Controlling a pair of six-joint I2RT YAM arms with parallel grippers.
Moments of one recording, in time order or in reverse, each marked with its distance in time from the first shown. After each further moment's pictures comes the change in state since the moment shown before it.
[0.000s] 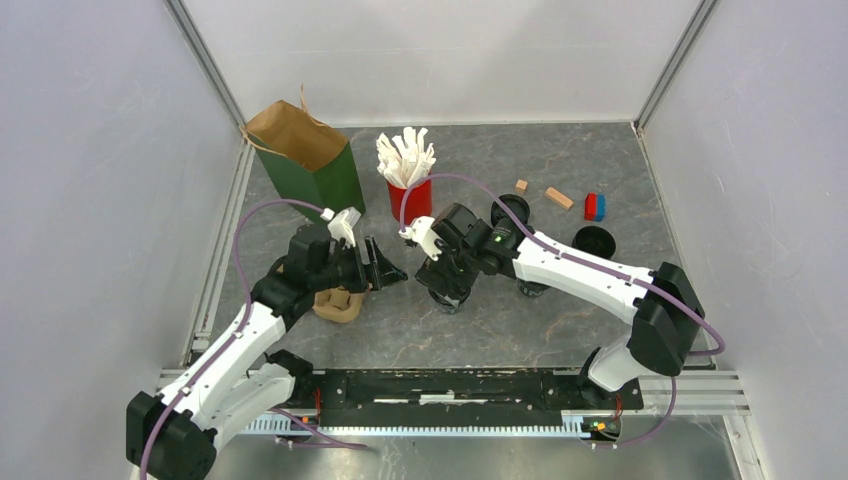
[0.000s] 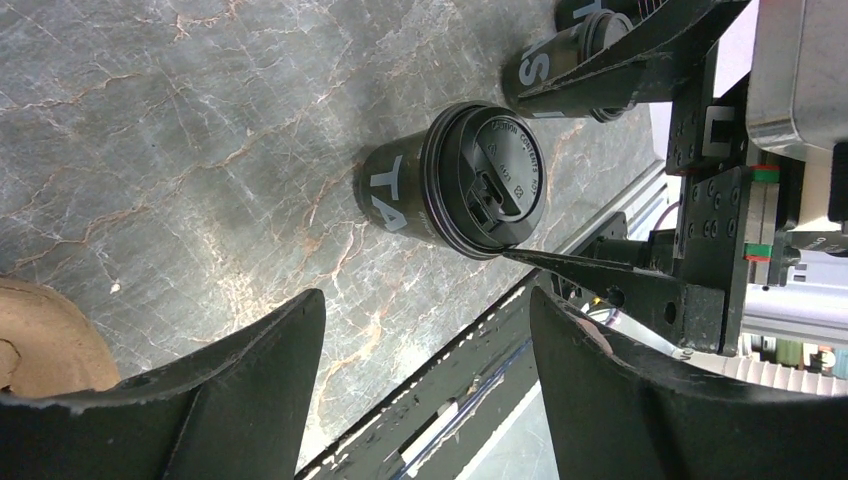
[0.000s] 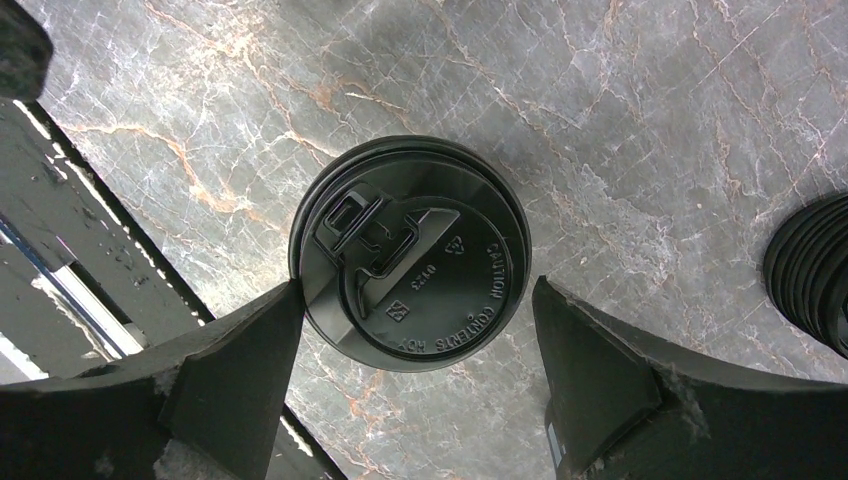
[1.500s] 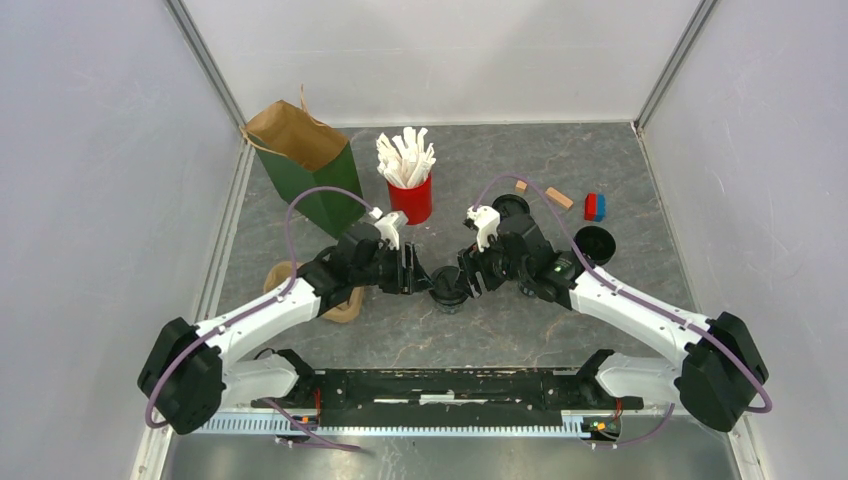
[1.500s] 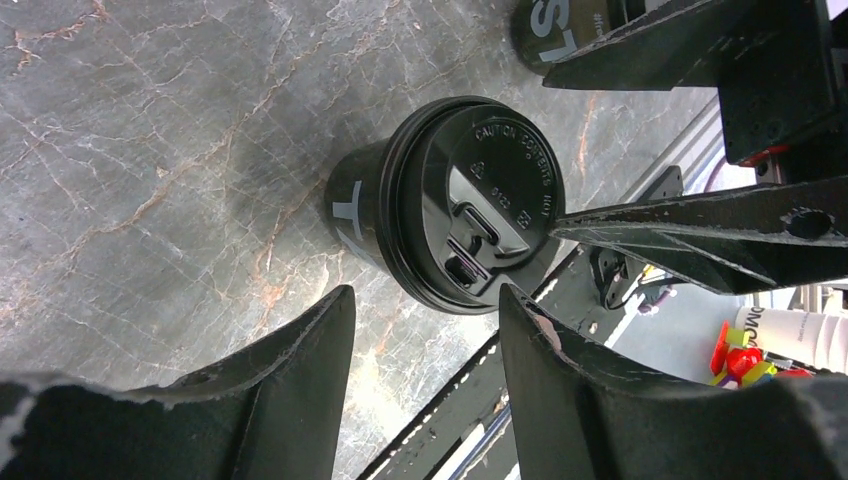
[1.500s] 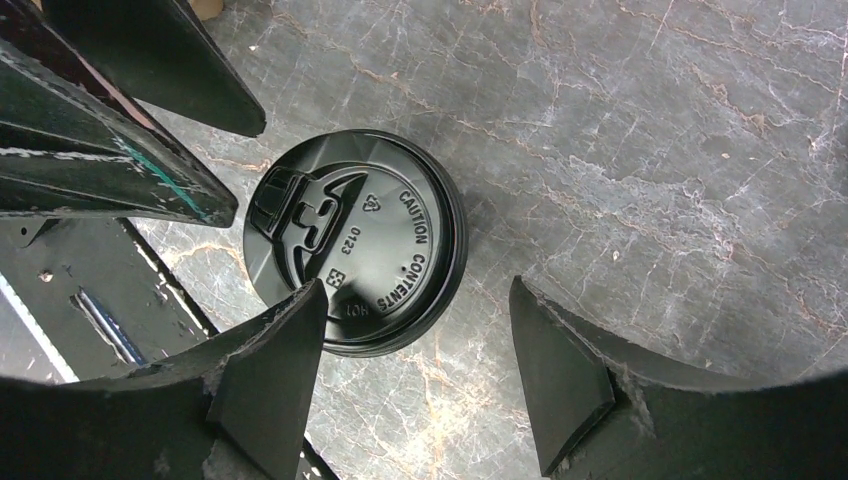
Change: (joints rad) left arm -0.237 0.291 0.047 0.196 -0.115 0.027; right arm -0.196 -0.351 -0.465 0.468 -0.153 0.299
